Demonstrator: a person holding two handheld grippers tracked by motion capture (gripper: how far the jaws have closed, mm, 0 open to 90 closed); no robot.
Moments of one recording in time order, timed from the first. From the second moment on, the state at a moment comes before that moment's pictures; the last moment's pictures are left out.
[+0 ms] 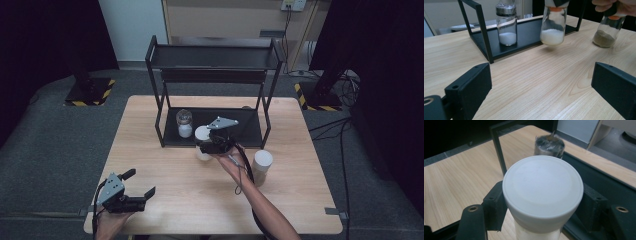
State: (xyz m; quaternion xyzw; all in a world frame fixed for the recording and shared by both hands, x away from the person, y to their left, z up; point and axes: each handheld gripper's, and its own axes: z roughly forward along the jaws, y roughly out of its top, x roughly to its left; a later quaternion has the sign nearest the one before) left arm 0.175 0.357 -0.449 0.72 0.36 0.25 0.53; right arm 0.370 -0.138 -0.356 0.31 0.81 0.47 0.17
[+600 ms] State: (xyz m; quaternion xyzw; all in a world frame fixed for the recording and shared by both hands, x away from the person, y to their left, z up) left arm 0.176 0.357 -0.449 0.72 0.37 0.25 0.53; right arm 0.401 -0.136 -0.329 0.35 0.80 0.45 0.18
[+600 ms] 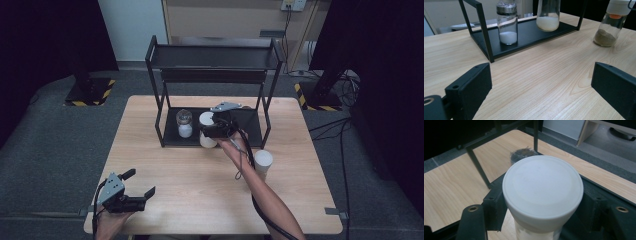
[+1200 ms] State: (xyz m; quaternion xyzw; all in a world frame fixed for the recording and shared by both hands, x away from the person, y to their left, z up) left arm 0.177 0.354 -0.448 0.73 0.36 0.25 0.52; right arm 0.429 -0.117 -0.333 0.39 0.79 0.43 0.19
